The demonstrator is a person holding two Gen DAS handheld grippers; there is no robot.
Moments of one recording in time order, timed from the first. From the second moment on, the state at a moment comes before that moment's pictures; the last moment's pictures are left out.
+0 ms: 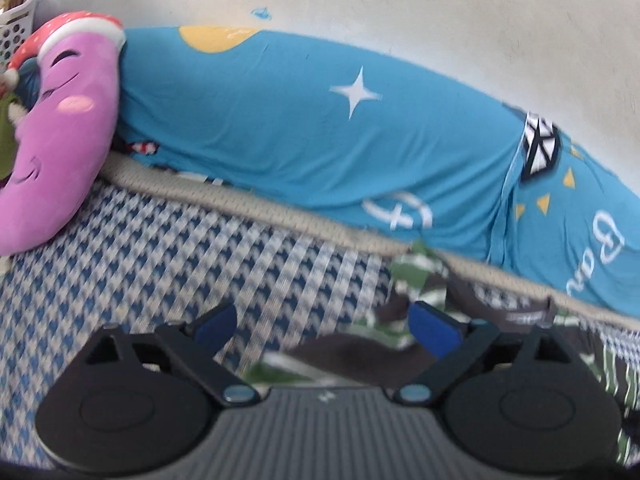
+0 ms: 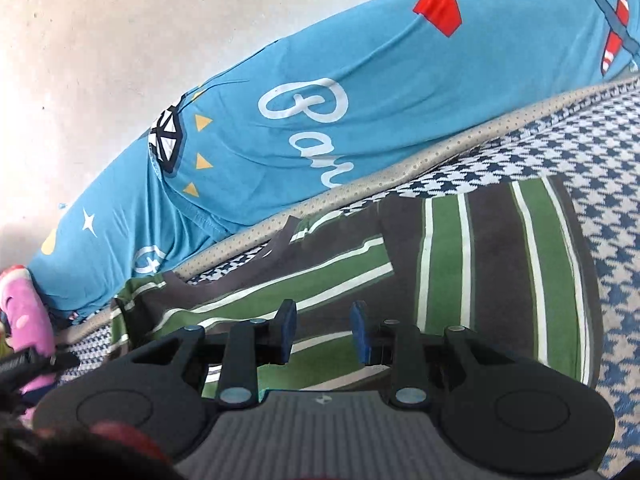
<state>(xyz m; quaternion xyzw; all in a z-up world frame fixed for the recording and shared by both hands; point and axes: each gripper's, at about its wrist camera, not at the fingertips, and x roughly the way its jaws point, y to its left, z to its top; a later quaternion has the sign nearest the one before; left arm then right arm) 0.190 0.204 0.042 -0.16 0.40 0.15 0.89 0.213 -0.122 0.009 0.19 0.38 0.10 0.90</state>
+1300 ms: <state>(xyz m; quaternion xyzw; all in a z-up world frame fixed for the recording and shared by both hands) 0.171 0.136 -0.012 -0.07 0.48 0.12 0.86 0.306 -0.049 -0.023 -0.03 0.31 0.18 0.93</state>
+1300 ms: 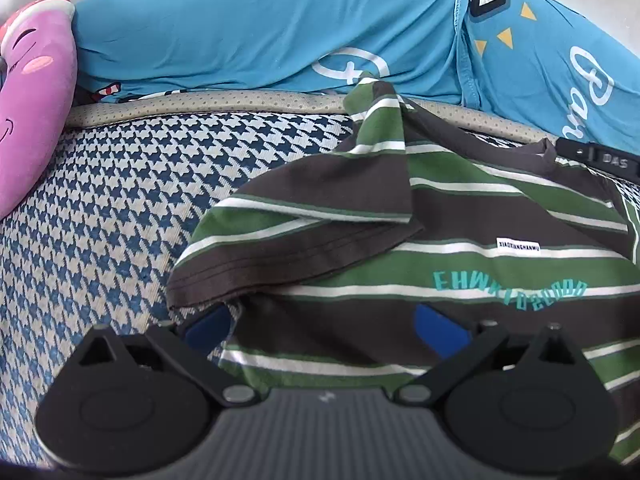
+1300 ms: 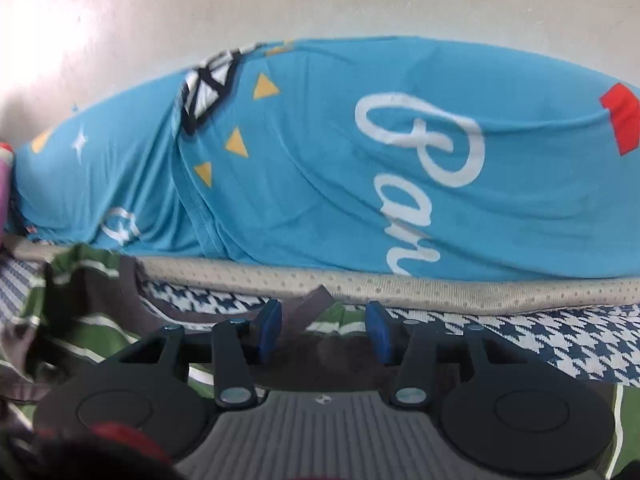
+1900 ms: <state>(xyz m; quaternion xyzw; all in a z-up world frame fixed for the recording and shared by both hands) 0.172 0.128 -0.022 -0.05 0.49 0.13 0.86 0.312 -0.047 -0.018 -0.01 0.27 0.14 0.95</state>
